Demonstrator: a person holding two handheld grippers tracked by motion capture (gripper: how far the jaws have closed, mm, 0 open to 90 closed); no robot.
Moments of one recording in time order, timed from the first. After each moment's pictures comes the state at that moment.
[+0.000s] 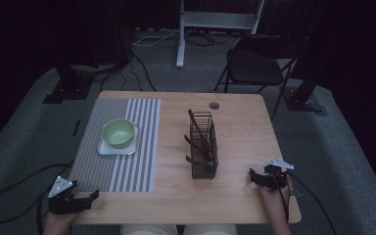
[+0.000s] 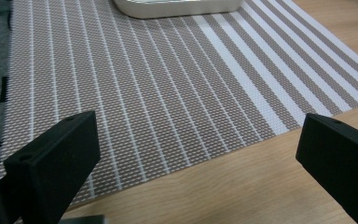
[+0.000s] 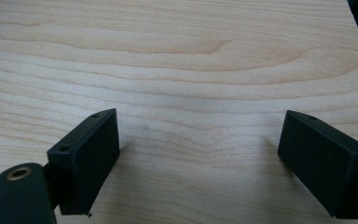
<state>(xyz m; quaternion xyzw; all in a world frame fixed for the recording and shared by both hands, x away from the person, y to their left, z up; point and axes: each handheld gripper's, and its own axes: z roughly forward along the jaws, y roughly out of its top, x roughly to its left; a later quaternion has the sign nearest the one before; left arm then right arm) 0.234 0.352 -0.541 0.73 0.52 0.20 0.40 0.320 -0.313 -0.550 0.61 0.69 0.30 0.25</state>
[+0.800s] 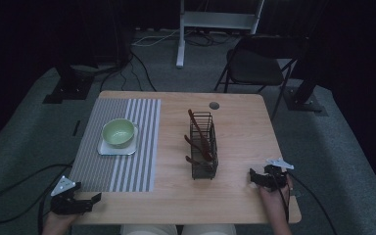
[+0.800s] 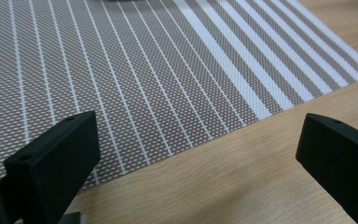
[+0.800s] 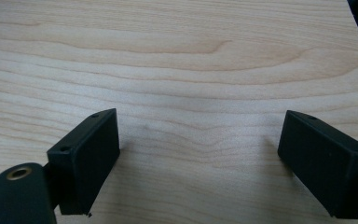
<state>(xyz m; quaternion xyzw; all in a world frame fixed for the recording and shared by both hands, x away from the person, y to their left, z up) 0.237 0.351 -0.543 0.75 0.50 0.16 0.39 0.320 -0.314 -0.550 0.61 0.69 0.30 0.25</state>
